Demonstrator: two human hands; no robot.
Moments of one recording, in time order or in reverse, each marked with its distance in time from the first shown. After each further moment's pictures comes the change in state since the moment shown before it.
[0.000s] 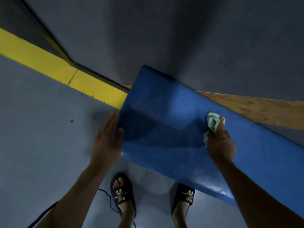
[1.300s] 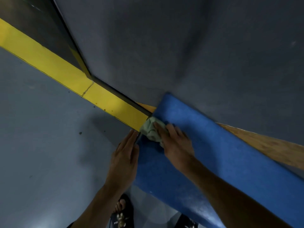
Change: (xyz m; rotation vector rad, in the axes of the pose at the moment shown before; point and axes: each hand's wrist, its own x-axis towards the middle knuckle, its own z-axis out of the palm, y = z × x) left_hand 0.035 -0.014 -0.013 -0.128 -0.017 -0.029; right_hand -0.025 -0.195 0.047 -0.211 0.107 -1.083
